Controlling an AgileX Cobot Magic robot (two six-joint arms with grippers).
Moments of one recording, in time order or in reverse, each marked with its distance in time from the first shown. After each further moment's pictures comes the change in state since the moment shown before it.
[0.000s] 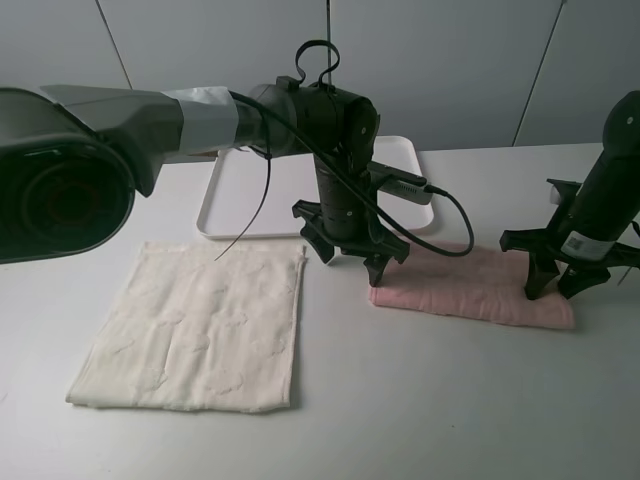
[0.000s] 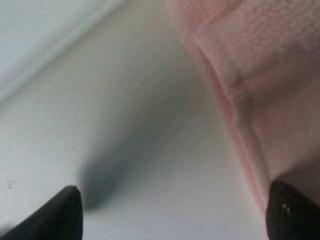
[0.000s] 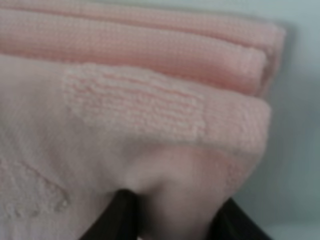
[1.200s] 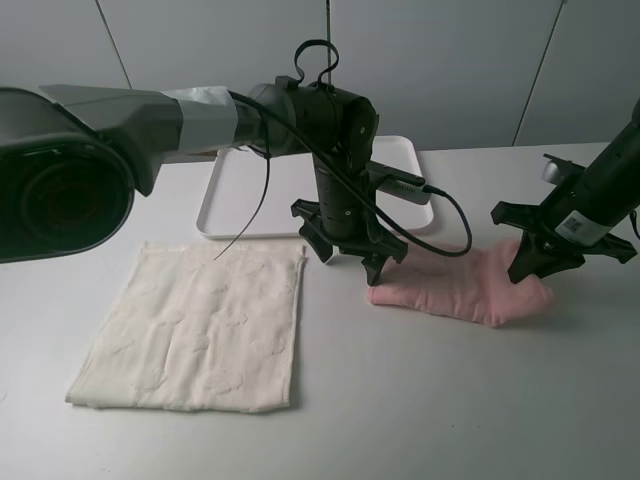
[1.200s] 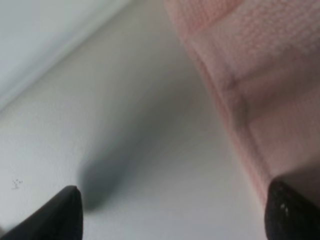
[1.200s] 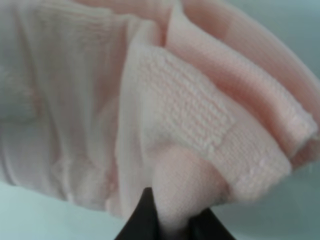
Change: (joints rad) left arm 0.000 0.000 0.000 0.000 0.002 0.003; right arm -0.002 -0.138 0.044 0.337 0.063 -0.296
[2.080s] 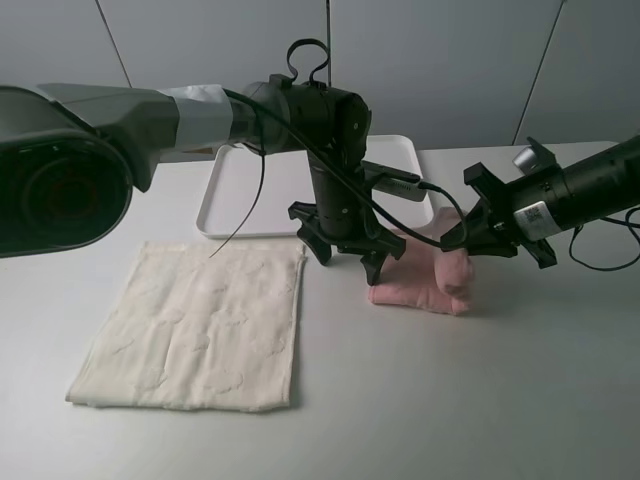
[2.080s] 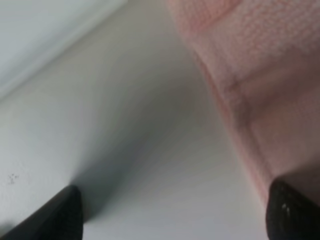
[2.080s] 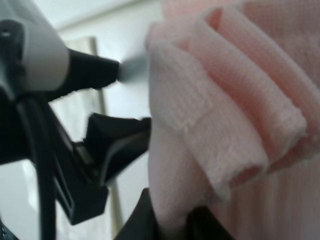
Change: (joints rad) left arm 0.024 0.005 0.000 -0.053 0.012 0.006; right arm 0.000 -0.019 0.162 0.809 0.028 -0.599
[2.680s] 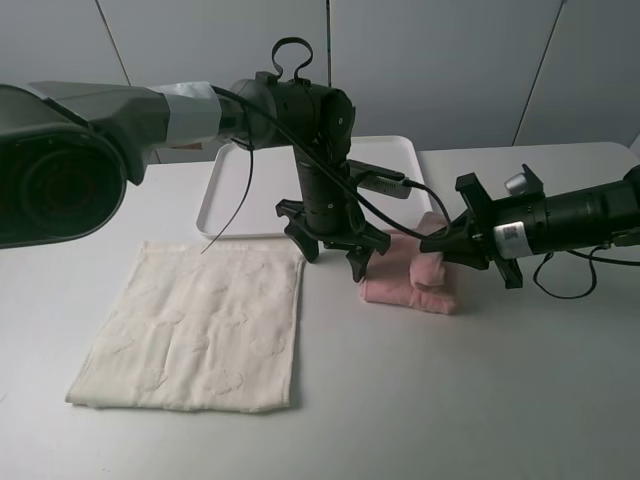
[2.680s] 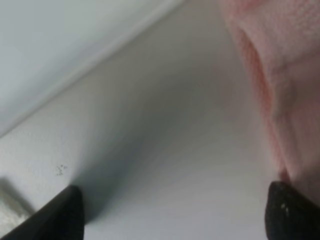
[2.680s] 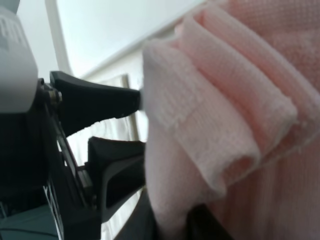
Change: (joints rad) left arm 0.034 0.002 0.000 -0.003 0.023 0.034; right arm 0.000 0.138 0.073 0.361 0.050 -0.259
